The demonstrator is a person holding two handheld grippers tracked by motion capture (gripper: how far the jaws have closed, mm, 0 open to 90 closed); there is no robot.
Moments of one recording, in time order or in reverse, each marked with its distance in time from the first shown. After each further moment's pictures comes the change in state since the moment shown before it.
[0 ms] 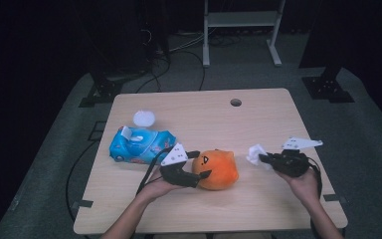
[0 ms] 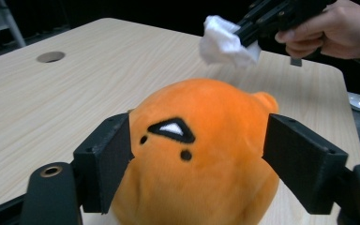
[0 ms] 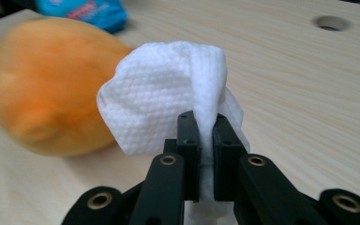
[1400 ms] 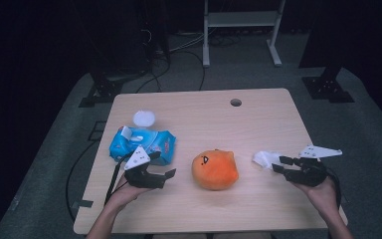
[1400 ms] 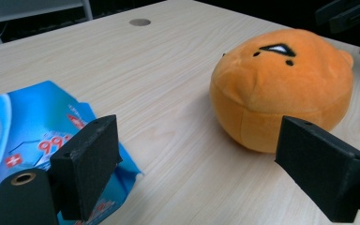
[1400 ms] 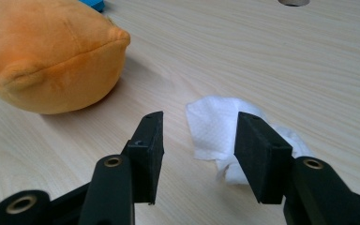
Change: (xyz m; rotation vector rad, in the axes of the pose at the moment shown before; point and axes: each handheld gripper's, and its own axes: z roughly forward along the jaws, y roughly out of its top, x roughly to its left) left arm 0.032 -0.043 -0.074 0.031 0.208 -0.102; right arm -0.011 -0.028 -0.033 0.015 -0.048 0.027
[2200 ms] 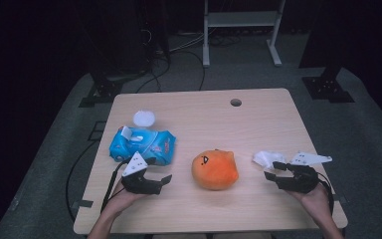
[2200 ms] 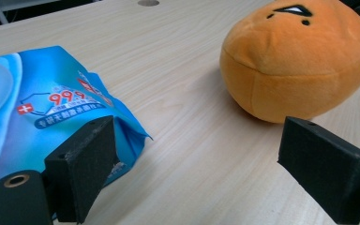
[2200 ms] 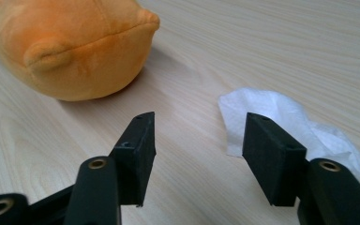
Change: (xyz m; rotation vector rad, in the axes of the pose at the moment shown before) left arm -0.003 -0.019 -0.005 0.035 0.031 0.005; right arm 0.021 -0.009 0.012 0.016 0.030 -0.040
